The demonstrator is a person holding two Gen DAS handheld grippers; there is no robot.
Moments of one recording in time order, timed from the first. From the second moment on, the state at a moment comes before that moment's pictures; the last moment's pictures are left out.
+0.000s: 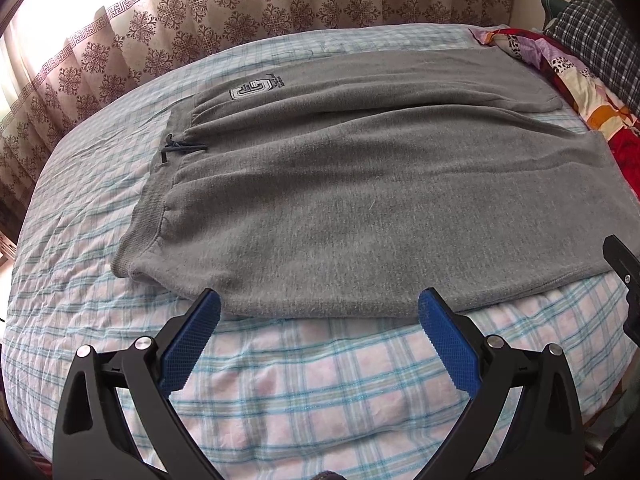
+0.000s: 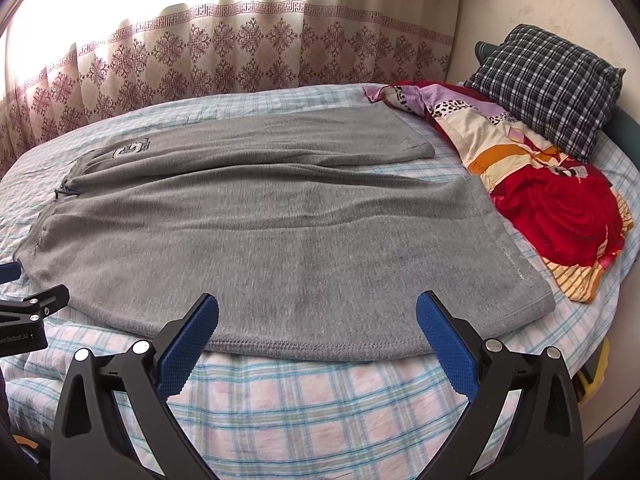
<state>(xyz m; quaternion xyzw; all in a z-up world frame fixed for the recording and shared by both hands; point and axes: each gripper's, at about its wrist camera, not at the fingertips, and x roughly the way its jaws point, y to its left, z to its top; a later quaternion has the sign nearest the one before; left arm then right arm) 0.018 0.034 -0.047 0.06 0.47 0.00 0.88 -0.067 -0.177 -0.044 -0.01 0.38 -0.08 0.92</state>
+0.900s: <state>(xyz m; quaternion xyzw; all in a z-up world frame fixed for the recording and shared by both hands) 0.043 0.023 -0.105 0.05 0.54 -0.05 0.84 -0.029 -0.173 -0.106 -0.03 0.52 -0.03 0.85</state>
